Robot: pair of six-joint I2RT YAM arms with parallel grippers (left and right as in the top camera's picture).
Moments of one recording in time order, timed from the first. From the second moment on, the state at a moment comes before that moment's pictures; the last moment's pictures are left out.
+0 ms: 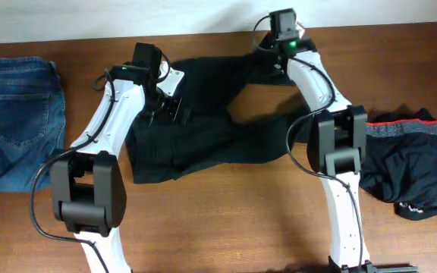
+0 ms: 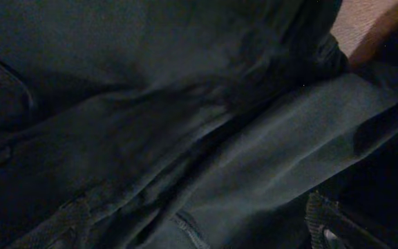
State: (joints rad) left arm -0.19 2.08 1.72 -0.96 0.26 0.18; right arm 0.15 2.59 2.34 -0.63 0.01 0.78
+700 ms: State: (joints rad) left arm -0.19 2.08 1.72 -0.95 0.26 0.18; right arm 0.13 2.58 2.81 -1.53 -0.17 0.43
